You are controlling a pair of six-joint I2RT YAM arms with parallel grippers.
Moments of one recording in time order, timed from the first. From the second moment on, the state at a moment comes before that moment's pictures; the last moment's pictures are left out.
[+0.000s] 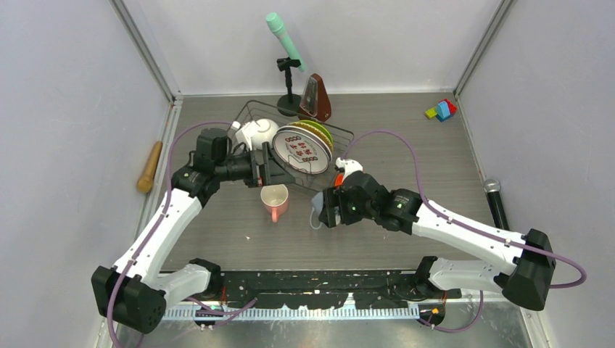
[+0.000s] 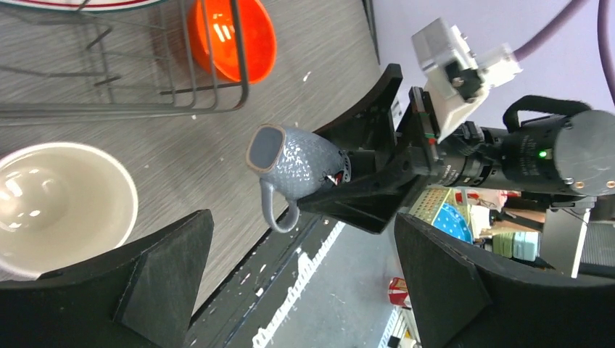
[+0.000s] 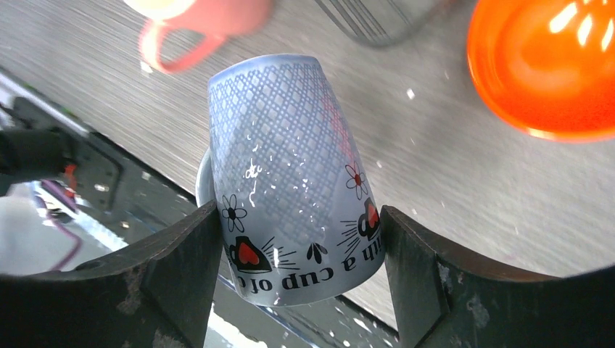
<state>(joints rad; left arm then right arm) -0.34 1.08 0.99 -0.46 0.78 -0.59 0.97 1.12 0.89 -0.54 0.10 0.60</state>
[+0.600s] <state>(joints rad) -0.37 1.19 0.97 -0.29 0.88 -0.69 0.87 1.19 0.99 -0.30 -0.14 0.55</state>
